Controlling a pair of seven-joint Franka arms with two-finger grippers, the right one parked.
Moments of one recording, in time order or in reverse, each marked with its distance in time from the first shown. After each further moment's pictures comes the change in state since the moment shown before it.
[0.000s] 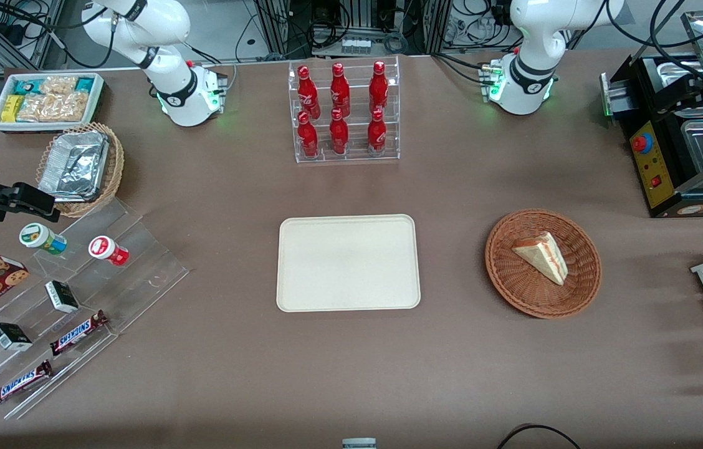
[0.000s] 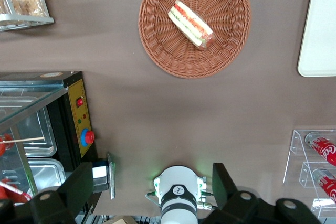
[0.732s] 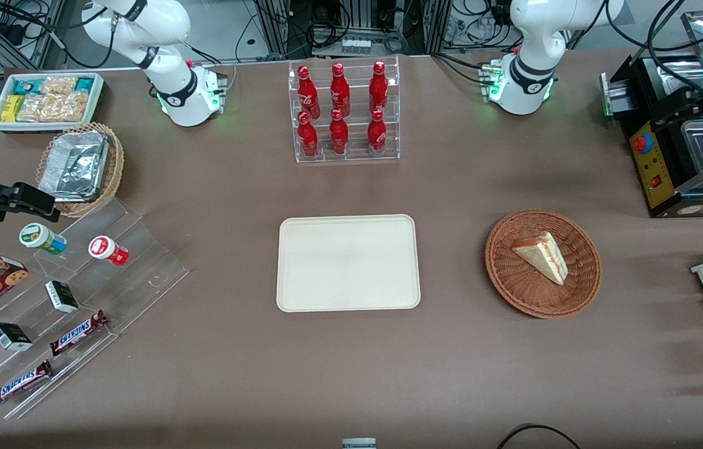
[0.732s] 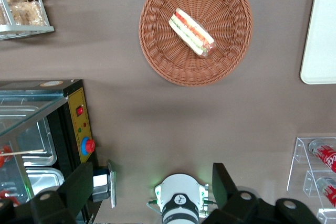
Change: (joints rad) arm 0.001 0.032 0.001 -0.012 0.004 0.052 0.003
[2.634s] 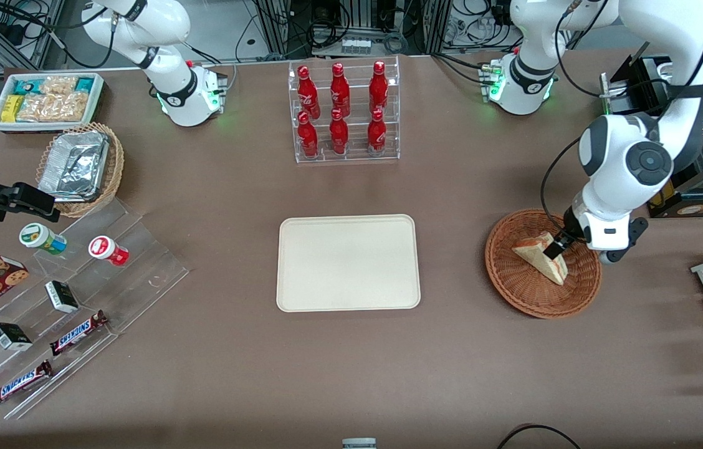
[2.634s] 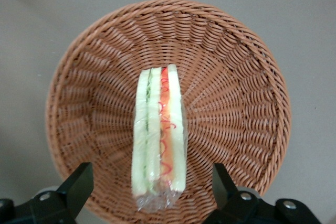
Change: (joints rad) arm -0.055 0.203 -0.049 -0.721 -0.006 1.157 -0.933
